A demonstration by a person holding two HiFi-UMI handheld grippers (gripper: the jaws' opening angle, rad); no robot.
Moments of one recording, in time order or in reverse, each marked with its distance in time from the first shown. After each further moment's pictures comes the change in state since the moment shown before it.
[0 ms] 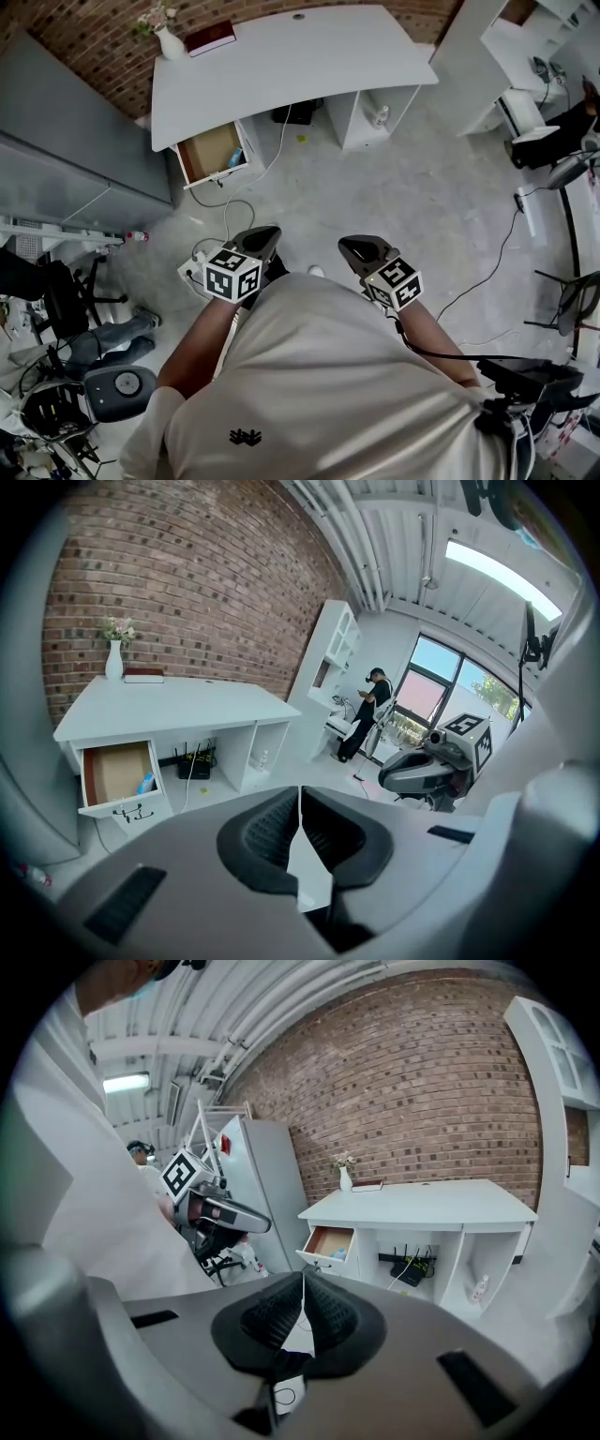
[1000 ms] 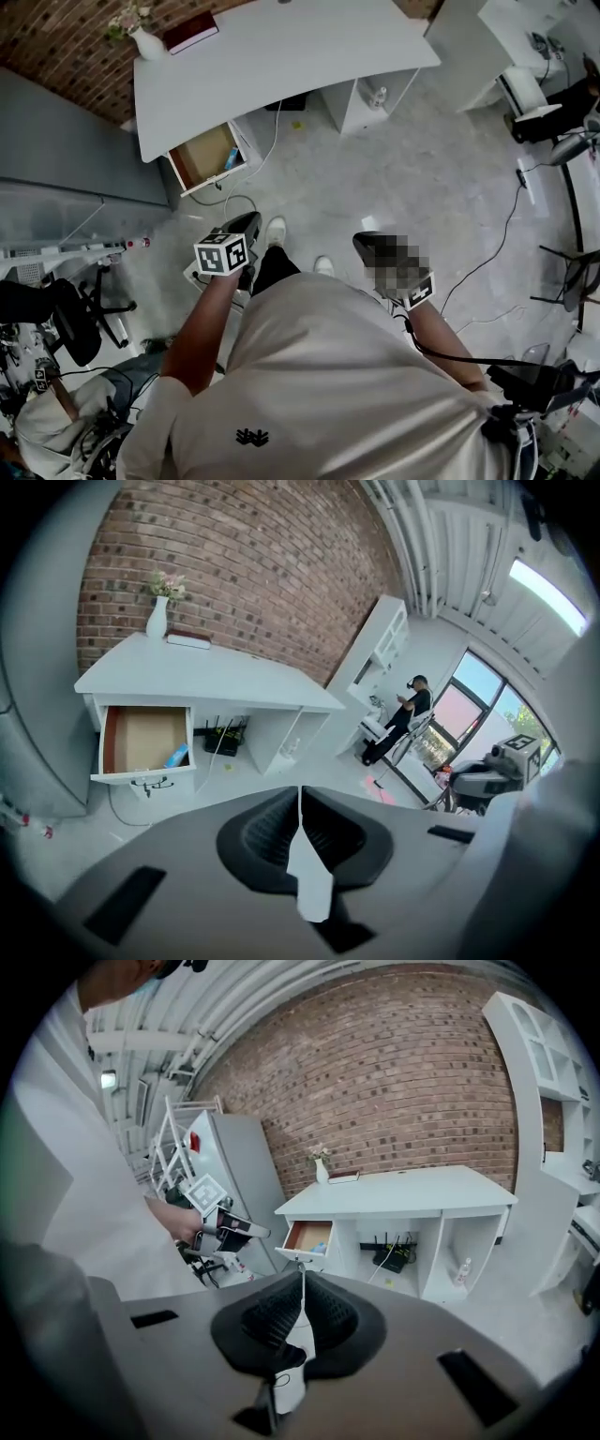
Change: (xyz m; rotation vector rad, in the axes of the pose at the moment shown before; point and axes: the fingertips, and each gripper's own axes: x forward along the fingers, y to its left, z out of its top) left arm 0.051 0.160 -0.011 -0.229 0.065 0.093; right arm 0.041 -0.050 0.010 0.103 0.046 -0.119
